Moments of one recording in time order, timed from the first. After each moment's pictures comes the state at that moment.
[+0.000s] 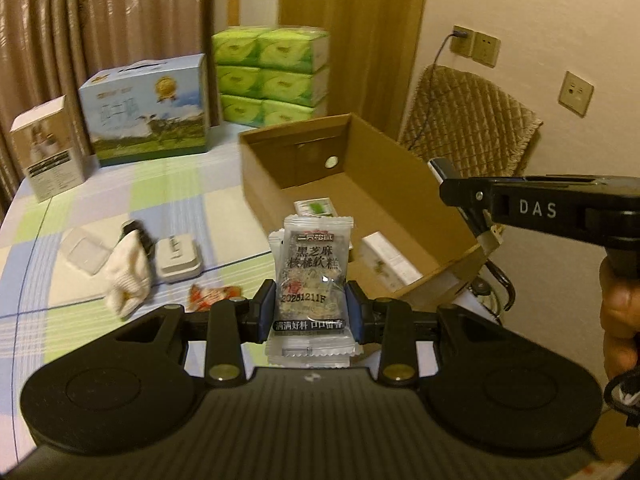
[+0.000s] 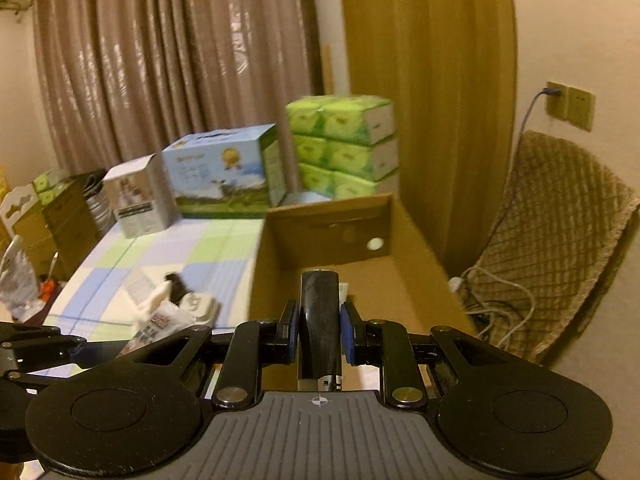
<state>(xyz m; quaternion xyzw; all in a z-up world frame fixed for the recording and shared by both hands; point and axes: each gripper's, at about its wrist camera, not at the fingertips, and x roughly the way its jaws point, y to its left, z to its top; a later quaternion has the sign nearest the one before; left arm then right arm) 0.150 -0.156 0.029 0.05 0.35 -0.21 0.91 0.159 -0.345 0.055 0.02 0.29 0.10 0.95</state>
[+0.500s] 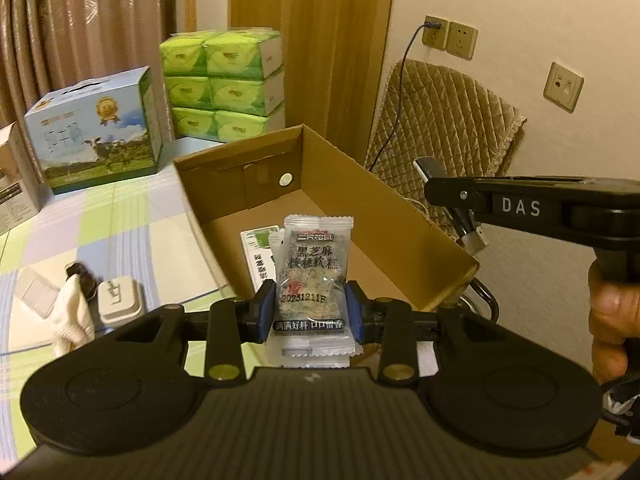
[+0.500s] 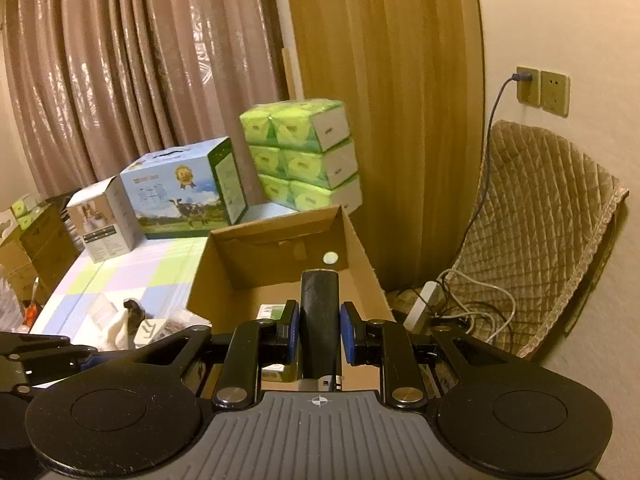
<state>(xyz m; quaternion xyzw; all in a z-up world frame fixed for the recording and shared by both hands) 0.195 -0.230 0.026 0.06 0.36 -0.24 0.90 0.202 -0.403 0.051 0.05 0.29 0.08 0.95</state>
